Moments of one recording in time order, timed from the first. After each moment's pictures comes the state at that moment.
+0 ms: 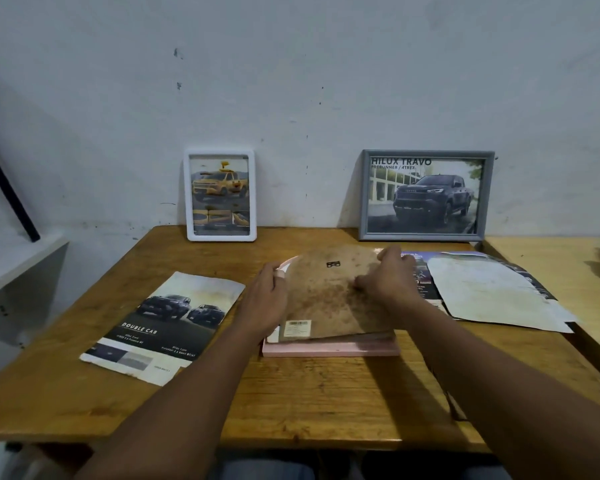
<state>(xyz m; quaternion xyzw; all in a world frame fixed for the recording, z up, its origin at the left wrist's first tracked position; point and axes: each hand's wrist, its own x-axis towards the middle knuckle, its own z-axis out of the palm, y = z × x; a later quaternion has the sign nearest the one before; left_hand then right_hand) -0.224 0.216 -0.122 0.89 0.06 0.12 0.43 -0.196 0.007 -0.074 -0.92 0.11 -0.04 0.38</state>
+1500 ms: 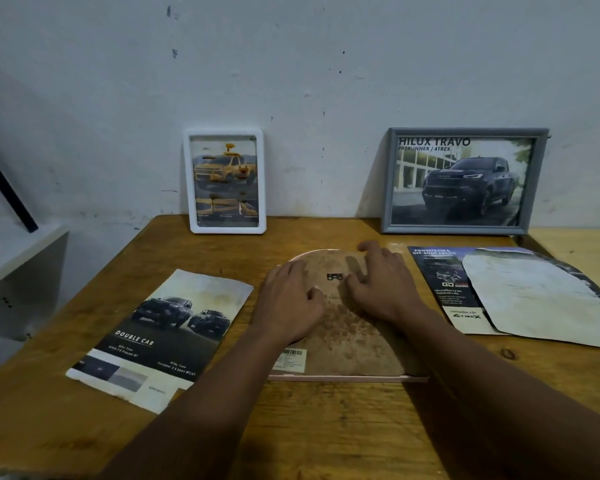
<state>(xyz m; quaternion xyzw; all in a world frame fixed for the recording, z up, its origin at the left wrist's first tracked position) -0.204 0.207 -0.119 0.96 0.01 0.09 0.28 -0.158 0.030 -0.110 -0.95 -0.12 -0.10 0.26</state>
